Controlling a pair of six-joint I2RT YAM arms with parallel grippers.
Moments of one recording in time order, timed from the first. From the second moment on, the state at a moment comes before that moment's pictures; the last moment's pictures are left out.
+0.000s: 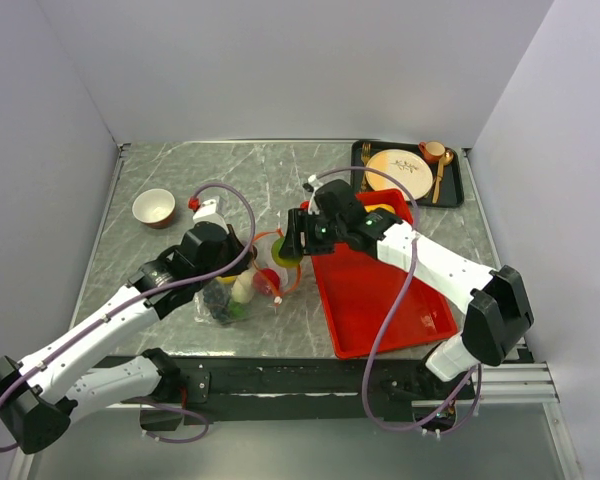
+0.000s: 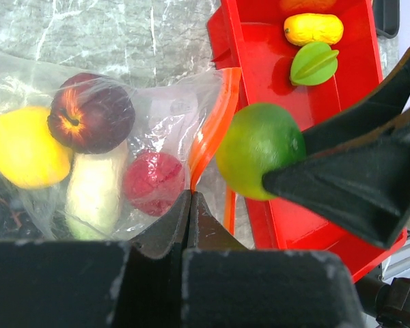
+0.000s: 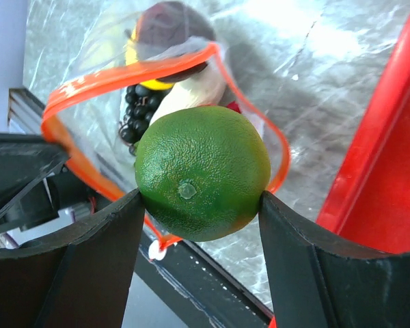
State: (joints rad) left arm -0.73 0.96 0.87 -0.47 -0.25 -0.78; right arm 0.71 1.51 1.24 -0.48 -0.26 0.56
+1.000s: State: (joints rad) left arm -0.73 0.91 0.87 -0.48 -0.26 -0.78; right arm 0.79 1.64 1.32 -0.47 -0.30 0.50
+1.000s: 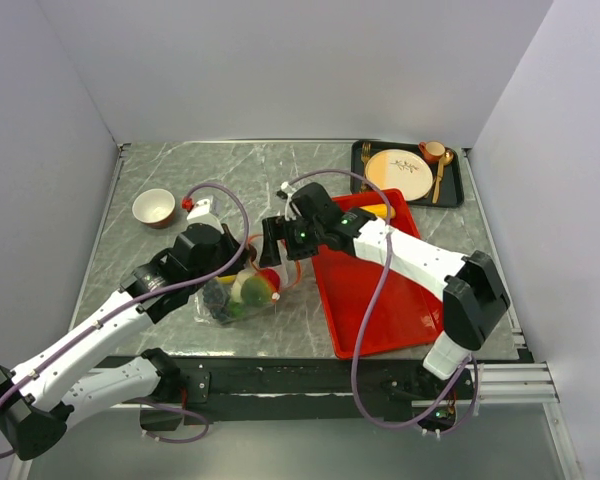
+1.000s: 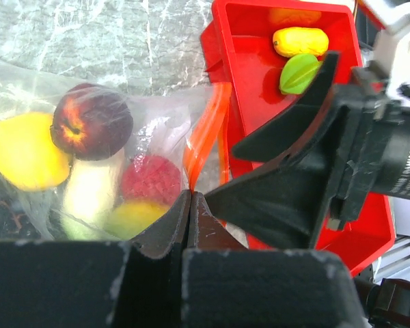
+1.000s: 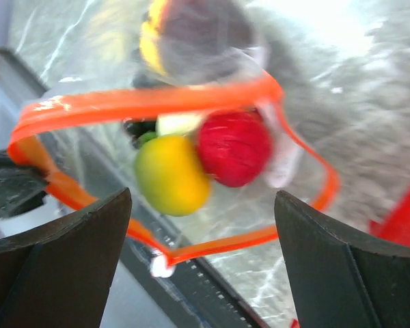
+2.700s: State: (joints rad) left arm -0.73 0.92 0.87 -0.49 -0.32 -0.79; right arm 0.22 1.78 1.15 -0.38 0.11 0.70
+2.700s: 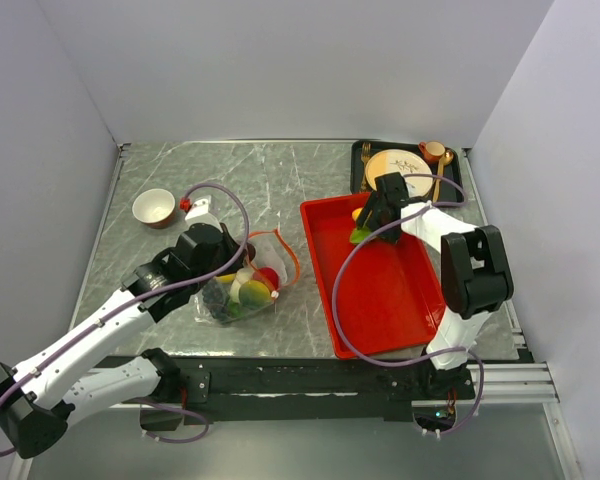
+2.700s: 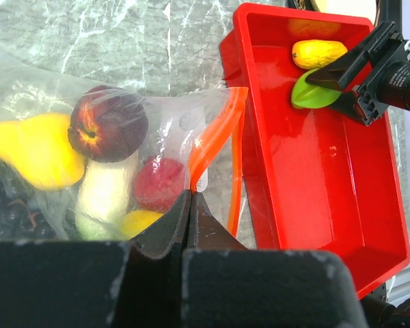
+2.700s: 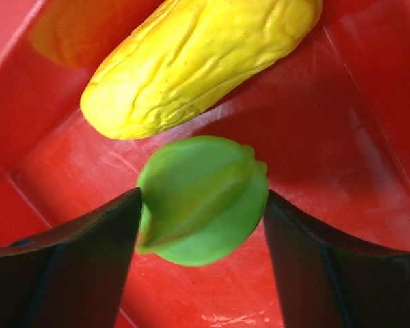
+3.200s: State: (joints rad) left arm -0.73 0.93 0.87 -0.49 -0.31 -0.79; right arm 0.22 1.73 1.10 -0.34 0.03 0.66
